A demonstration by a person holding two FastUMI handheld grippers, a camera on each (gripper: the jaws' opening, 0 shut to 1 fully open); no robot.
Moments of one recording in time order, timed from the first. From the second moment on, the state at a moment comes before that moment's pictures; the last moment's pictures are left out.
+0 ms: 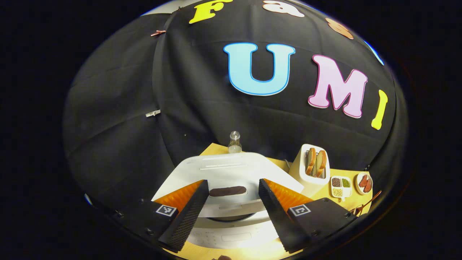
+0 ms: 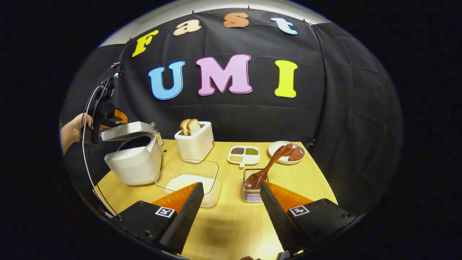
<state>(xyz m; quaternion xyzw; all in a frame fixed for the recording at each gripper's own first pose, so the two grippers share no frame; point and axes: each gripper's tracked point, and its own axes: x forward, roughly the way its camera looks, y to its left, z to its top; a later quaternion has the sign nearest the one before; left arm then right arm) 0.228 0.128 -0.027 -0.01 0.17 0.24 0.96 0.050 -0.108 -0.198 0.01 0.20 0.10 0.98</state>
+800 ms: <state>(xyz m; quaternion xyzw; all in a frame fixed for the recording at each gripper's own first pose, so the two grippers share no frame) 0.246 0.136 -0.104 -0.02 0.20 0.27 0.94 0.066 -0.137 -0.230 0.02 0.22 0.10 0.97</state>
